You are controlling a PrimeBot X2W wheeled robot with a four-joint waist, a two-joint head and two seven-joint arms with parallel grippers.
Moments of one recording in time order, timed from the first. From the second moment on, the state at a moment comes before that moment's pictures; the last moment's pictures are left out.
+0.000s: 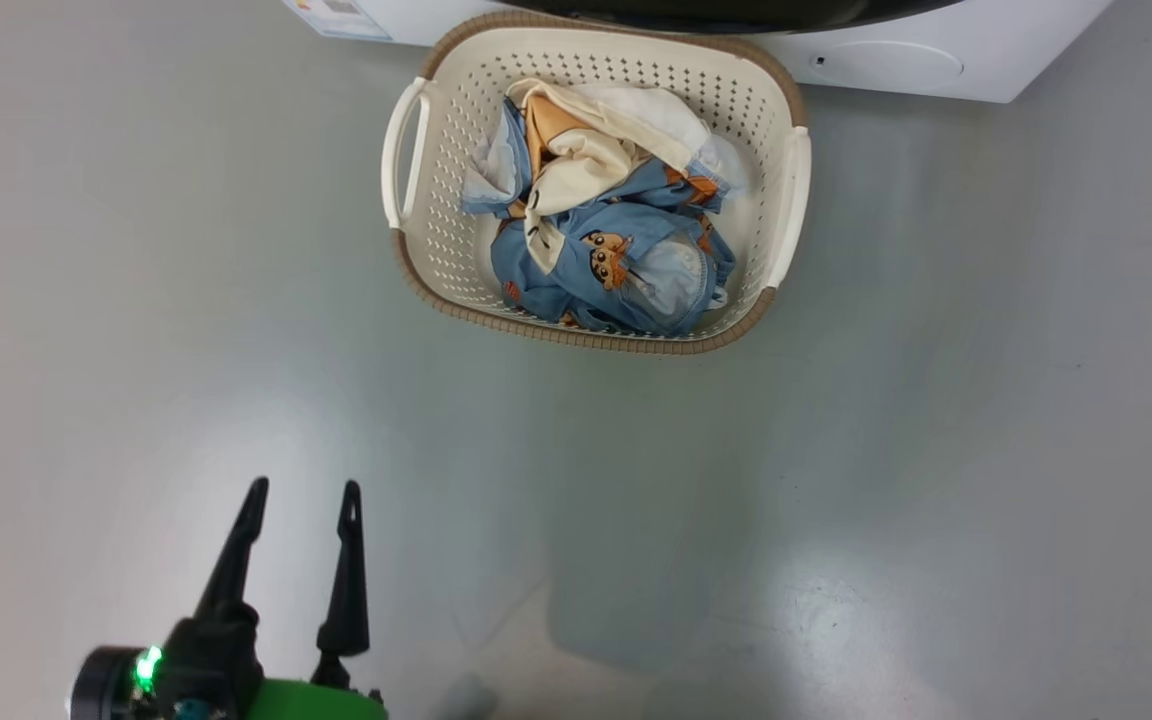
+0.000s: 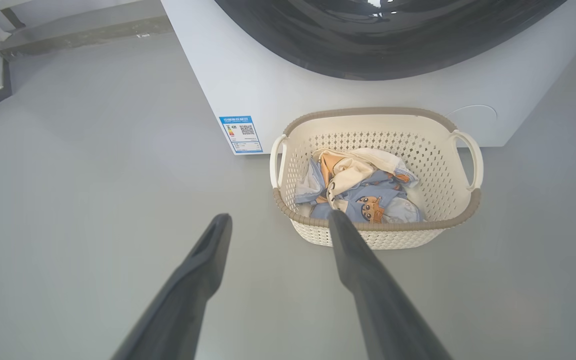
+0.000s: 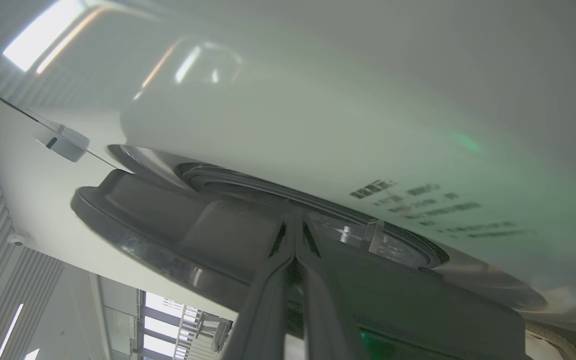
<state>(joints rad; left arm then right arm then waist) -0.02 0.04 -0.14 -0.01 -0.09 0.08 -0.26 -1.17 -0.45 -0.09 0.41 1.56 0.13 0.75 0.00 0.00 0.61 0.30</state>
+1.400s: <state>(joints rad) 0.00 0.04 -0.16 -0.01 -0.14 0.12 -0.26 -1.22 -0.48 0.05 0.40 1.56 0.13 0.93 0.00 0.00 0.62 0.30</state>
